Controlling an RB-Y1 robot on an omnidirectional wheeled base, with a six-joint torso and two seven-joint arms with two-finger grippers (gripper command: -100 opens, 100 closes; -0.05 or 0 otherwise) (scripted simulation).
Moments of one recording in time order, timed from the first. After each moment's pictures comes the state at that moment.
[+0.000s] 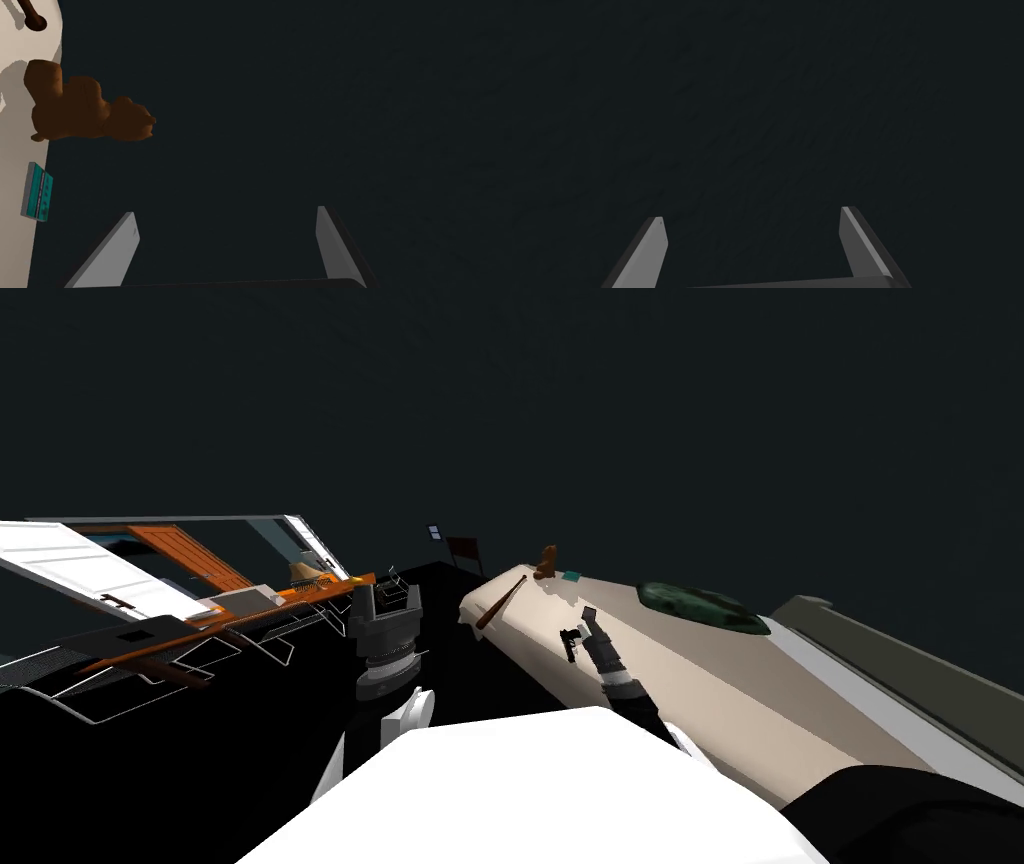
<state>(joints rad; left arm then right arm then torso) 0.45 0.02 -0.04 -2.40 -0.09 -0.62 0.13 0.70 -0.21 0.06 -2.12 0.05 -0.48 -0.05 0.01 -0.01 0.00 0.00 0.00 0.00</state>
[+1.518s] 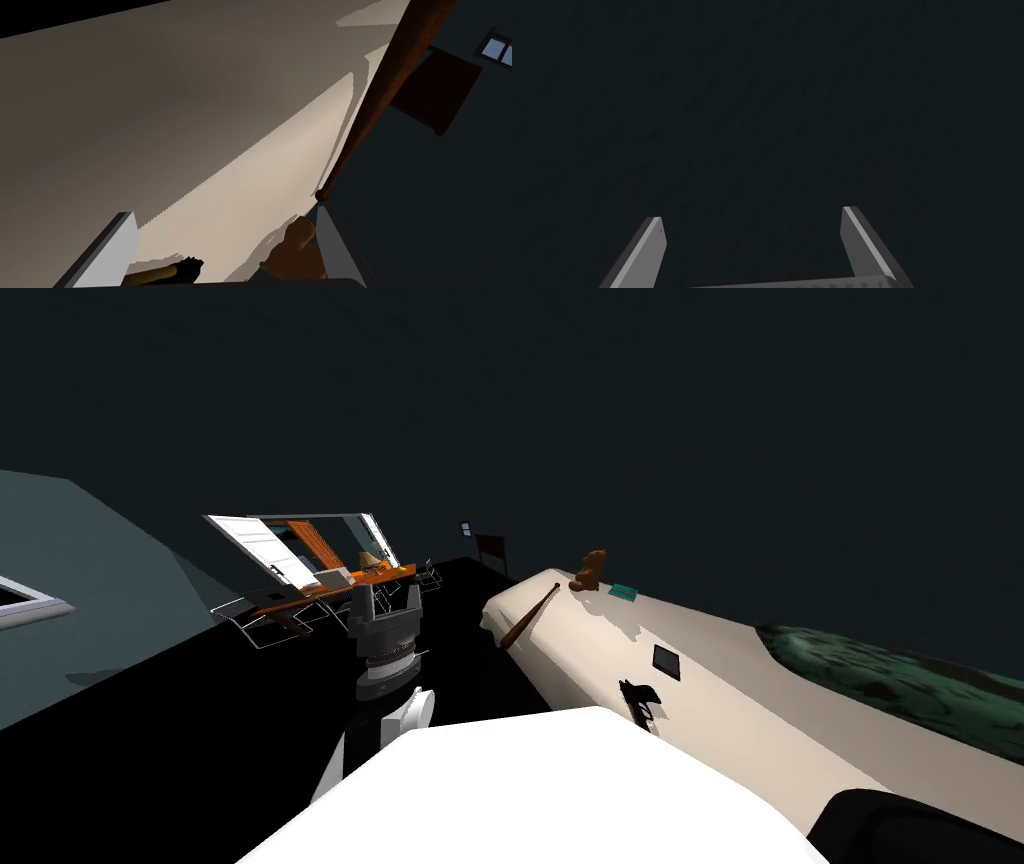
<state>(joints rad) 0.45 0.02 -0.04 -2.40 -0.09 -0.62 0.13 1.16 -0.33 0.19 -1.72 0.24 -0.39 0.14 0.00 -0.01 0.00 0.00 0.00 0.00</state>
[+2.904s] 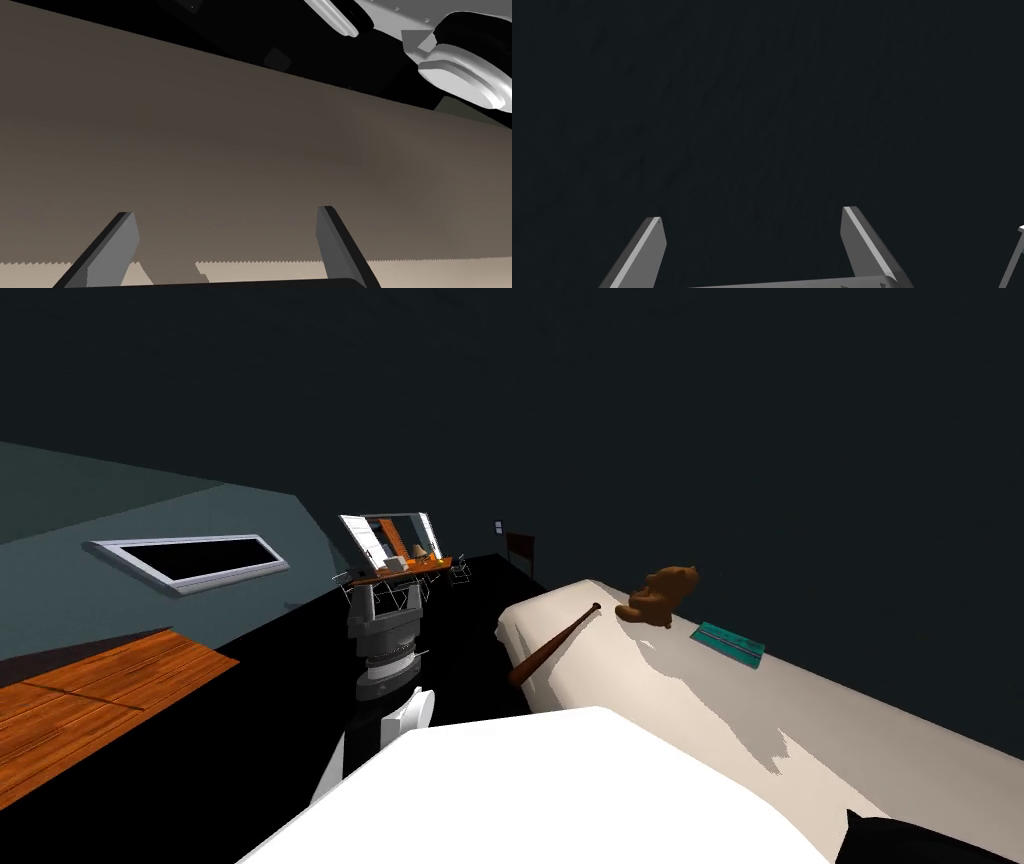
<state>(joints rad) 0.45 0.02 -0.04 -2.40 -0.09 -0.62 0.13 1.39 -0.25 0.17 -1.36 0.40 -0.28 0.30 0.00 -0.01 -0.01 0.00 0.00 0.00</state>
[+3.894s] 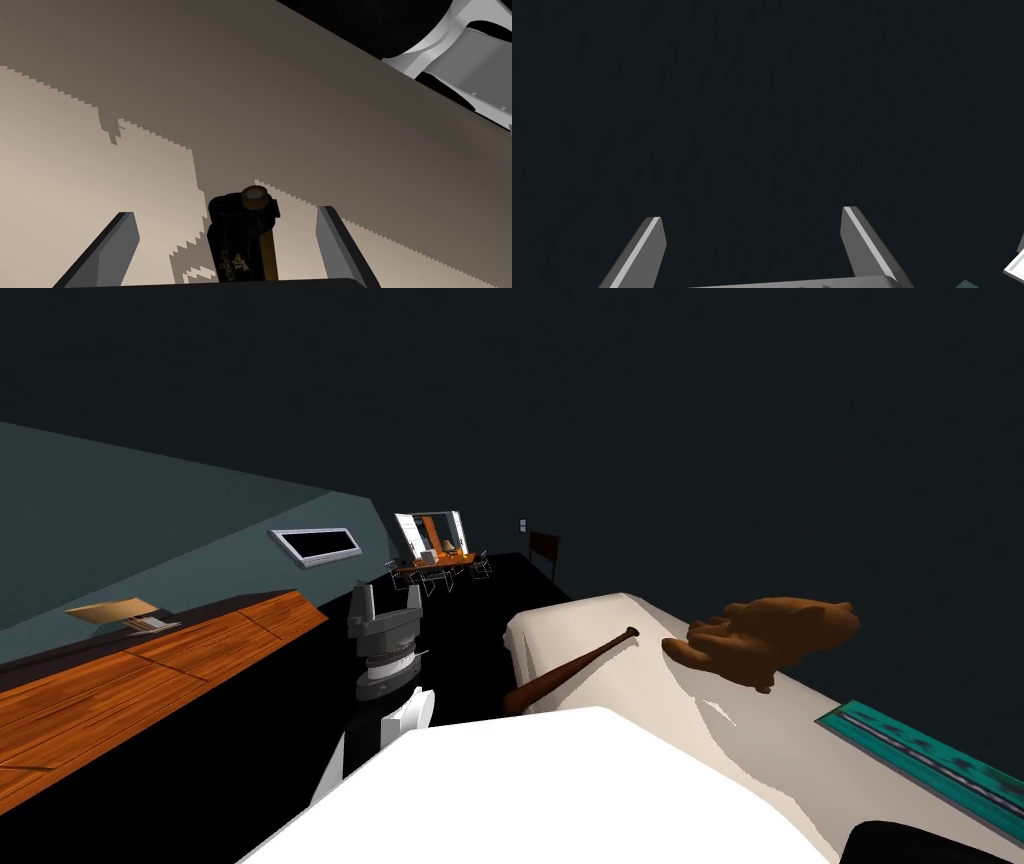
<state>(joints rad) 0.45 0.02 -0.04 -2.40 -0.09 -0.62 0.13 1.41 -0.08 0.10 -1.15 0.48 -0.19 0.39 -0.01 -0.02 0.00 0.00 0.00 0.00</state>
